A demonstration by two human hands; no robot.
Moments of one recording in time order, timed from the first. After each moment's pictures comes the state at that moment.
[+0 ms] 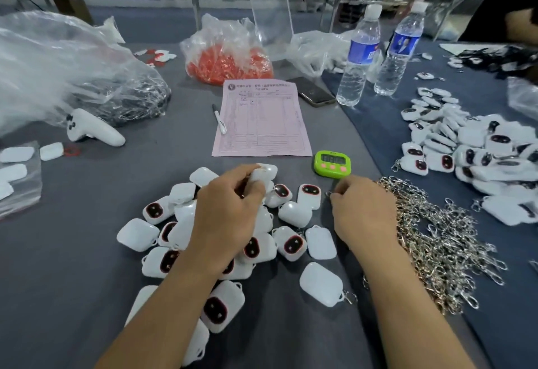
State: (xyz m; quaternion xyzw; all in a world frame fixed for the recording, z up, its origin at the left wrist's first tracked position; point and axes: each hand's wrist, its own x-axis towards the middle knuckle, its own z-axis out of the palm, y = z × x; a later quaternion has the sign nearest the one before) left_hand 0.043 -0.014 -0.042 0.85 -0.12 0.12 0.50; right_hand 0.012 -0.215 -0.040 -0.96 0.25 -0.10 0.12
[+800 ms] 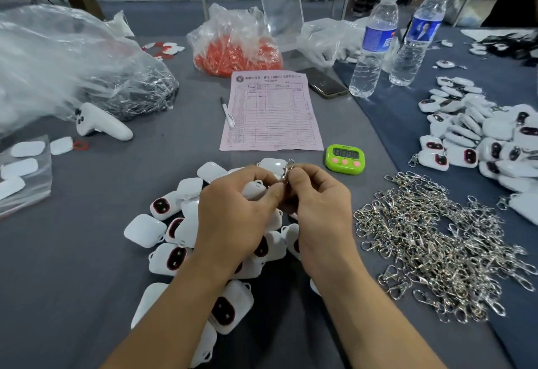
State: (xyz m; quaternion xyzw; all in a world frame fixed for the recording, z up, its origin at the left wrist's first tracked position) left_hand 0.035 -0.015 -0.040 0.83 -0.14 0.15 0.51; right_hand 0.008 -0.127 -0.029 -0.56 0.20 -0.15 0.79
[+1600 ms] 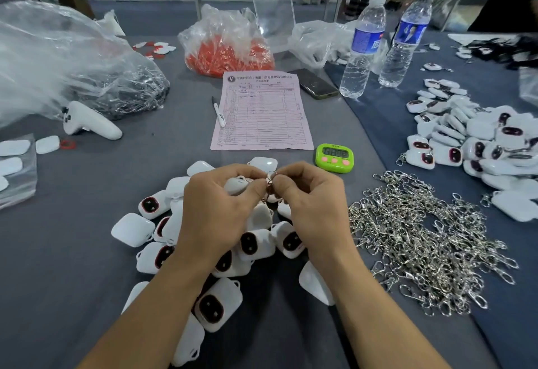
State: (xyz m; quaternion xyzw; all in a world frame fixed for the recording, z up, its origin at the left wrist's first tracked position) left_hand 0.040 -0.009 -0.041 0.80 -0.14 0.14 0.57; right_hand 0.005 -0.150 -0.035 -0.72 0.07 -0.17 0.67
